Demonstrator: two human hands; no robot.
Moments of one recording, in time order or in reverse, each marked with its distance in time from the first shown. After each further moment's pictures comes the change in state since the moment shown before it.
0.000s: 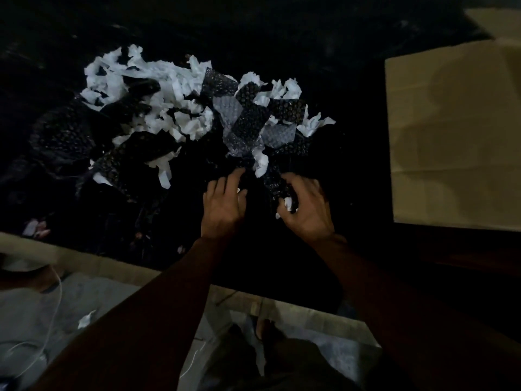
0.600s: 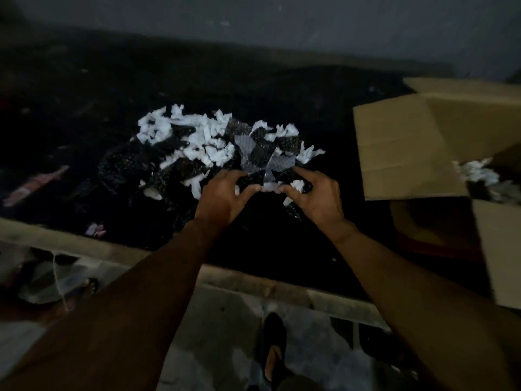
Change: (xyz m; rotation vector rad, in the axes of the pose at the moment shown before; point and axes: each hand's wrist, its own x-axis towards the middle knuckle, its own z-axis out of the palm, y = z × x) left_hand -0.009 0.032 -0.118 -0.042 0.023 0.105; right_hand -0.013 -0.077 -0.074 0.159 0.173 0.104
